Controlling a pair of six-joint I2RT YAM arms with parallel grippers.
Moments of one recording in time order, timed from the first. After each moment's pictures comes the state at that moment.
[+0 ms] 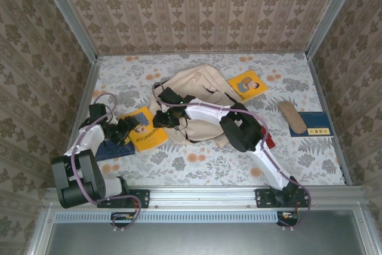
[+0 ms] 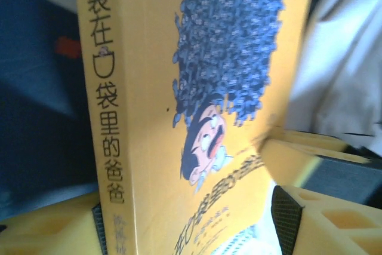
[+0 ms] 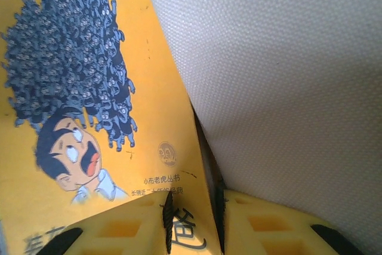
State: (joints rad) left arm 0.19 1.28 0.65 -0.55 0.59 -0.59; right arm 0.83 2.41 1.89 -0.46 -0.41 0.73
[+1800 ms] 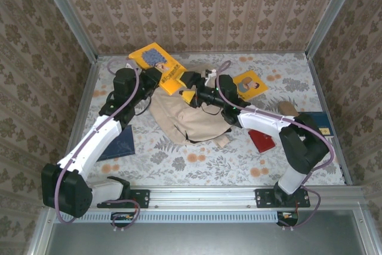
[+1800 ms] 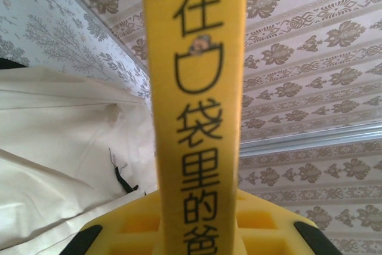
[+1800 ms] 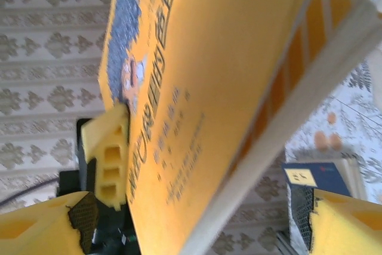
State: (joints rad) left arm -0.40 1.21 0.97 -0.01 0.14 -1.16; right arm 0.62 1.69 1.06 0.59 -0.40 1.56
